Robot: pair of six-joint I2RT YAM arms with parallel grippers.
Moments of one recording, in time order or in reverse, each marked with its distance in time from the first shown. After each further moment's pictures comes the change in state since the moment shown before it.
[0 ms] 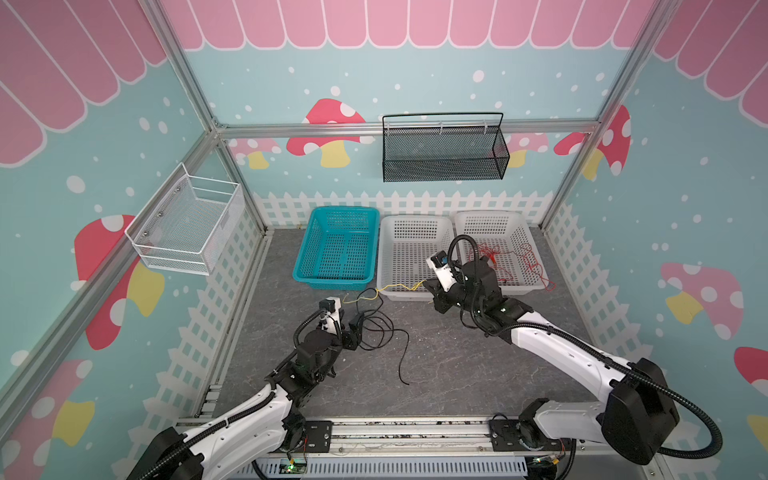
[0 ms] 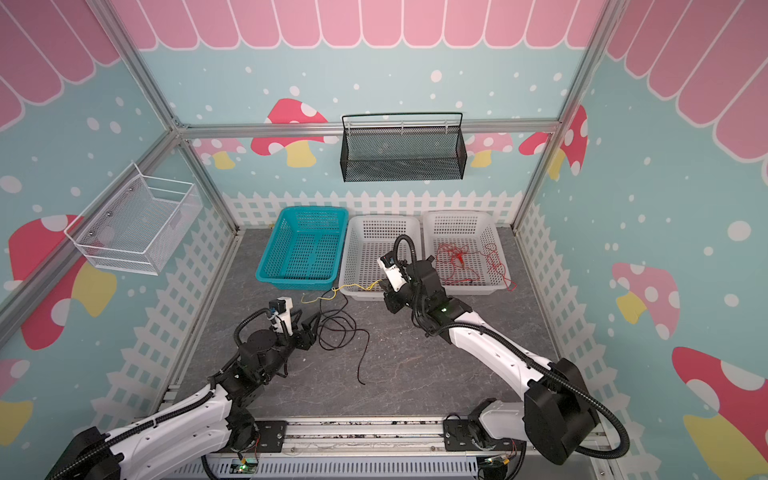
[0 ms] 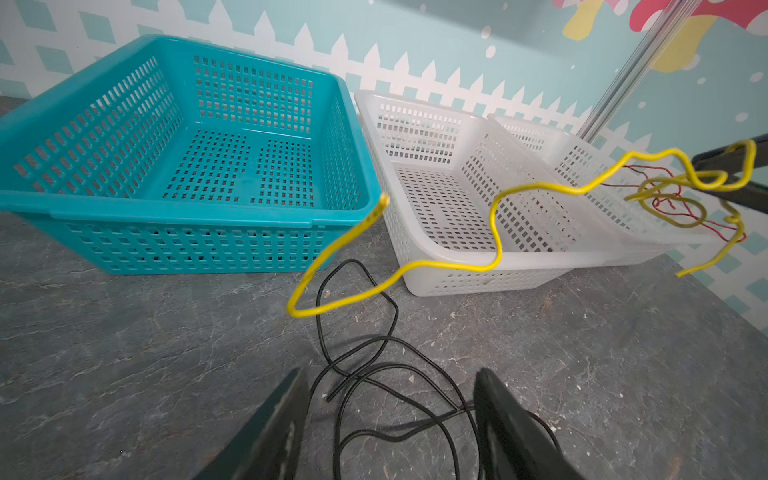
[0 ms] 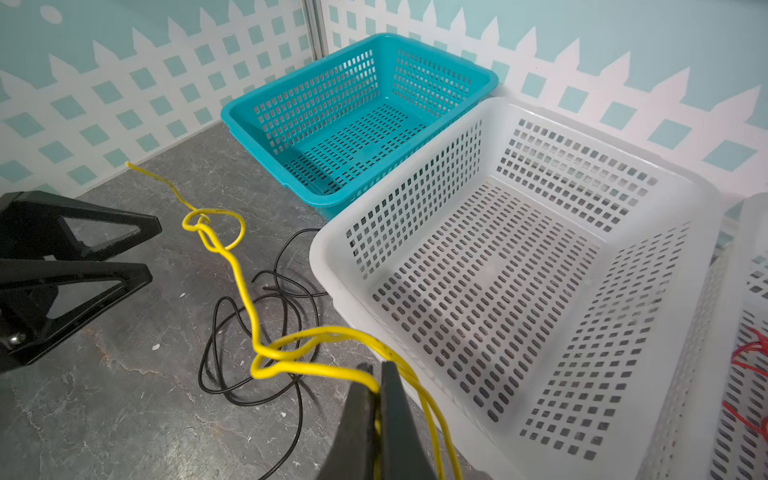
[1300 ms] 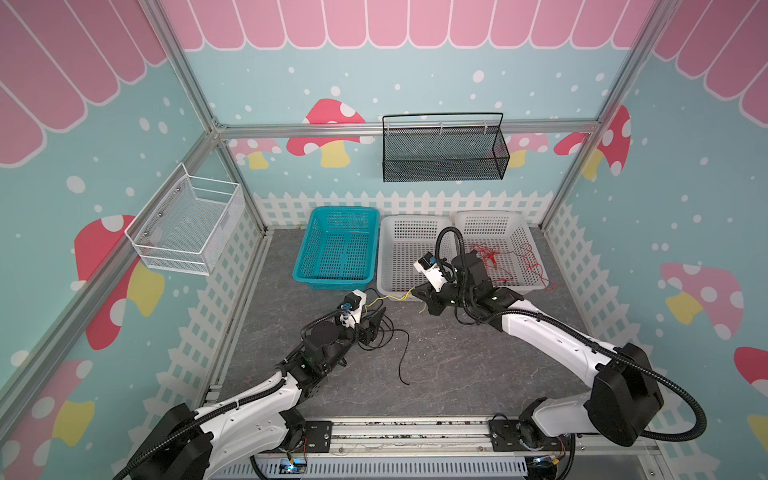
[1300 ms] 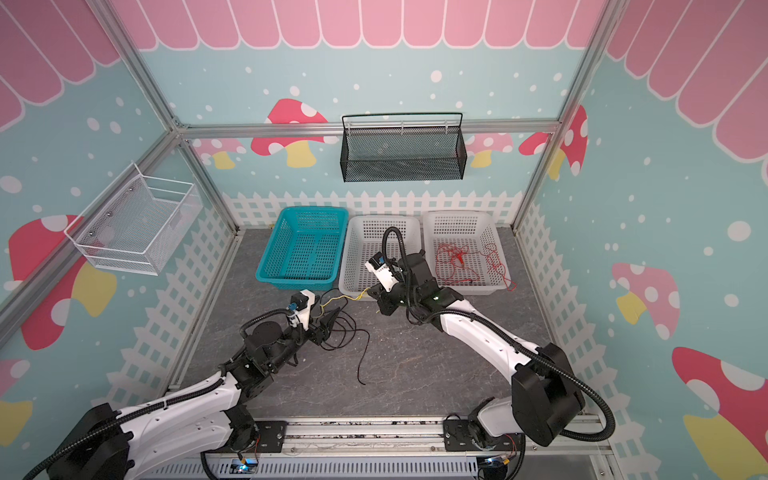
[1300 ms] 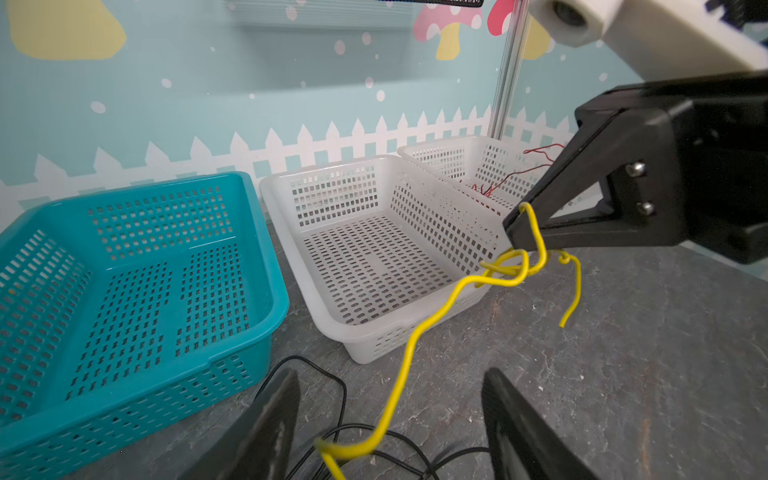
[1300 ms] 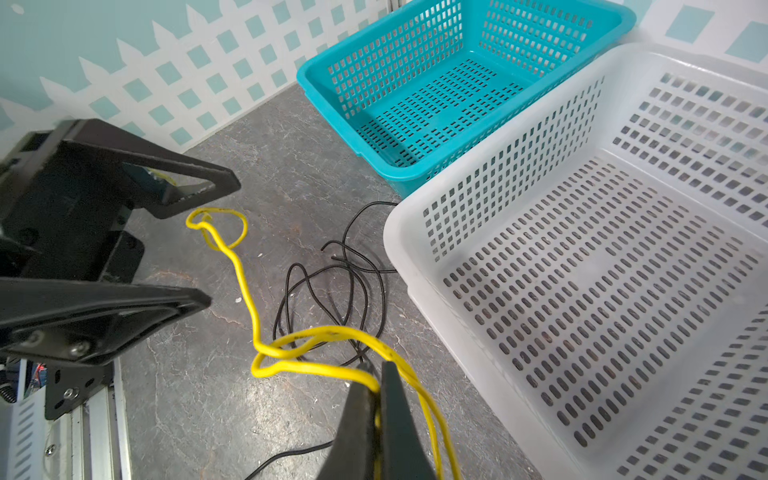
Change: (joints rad) left arm -0.073 0.159 0.117 0.165 0.120 0.315; right arm -0.001 0.089 0.103 -0.135 -0.219 -0.019
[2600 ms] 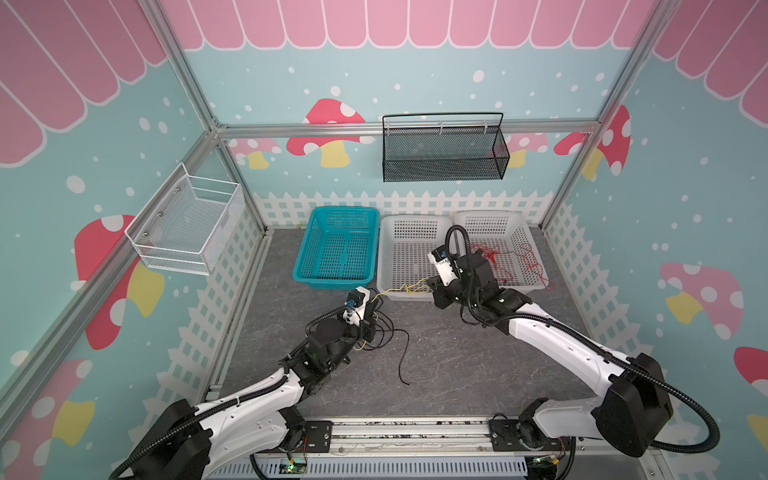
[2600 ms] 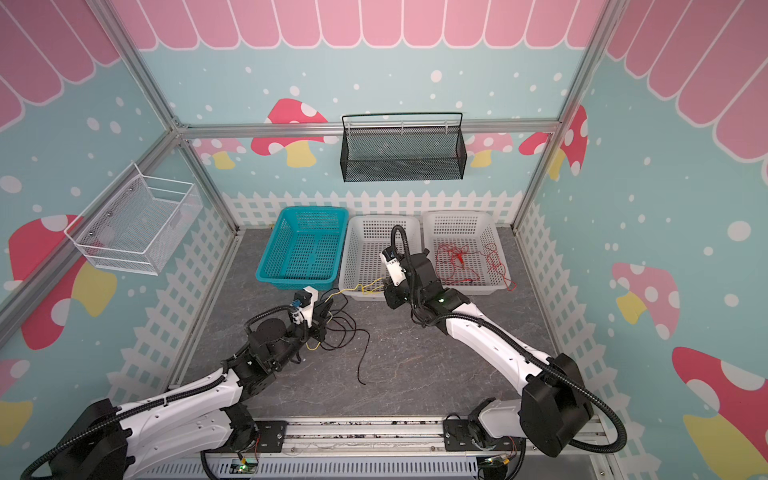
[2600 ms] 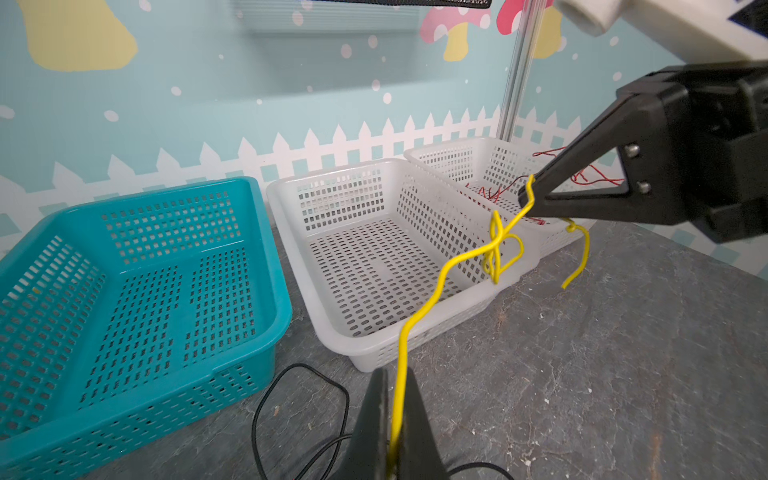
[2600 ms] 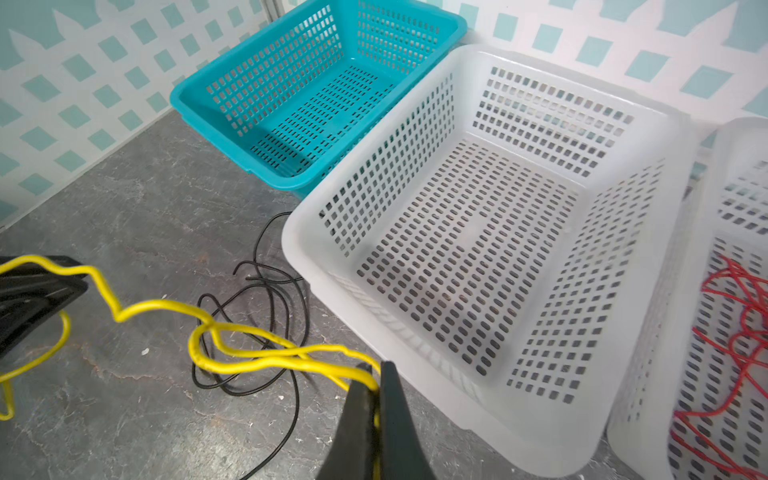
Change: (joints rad) left arm -0.032 -0.007 0.041 -0.048 -0.076 -0.007; right arm -0.022 -0.069 -0.003 -0.045 0.323 0.098
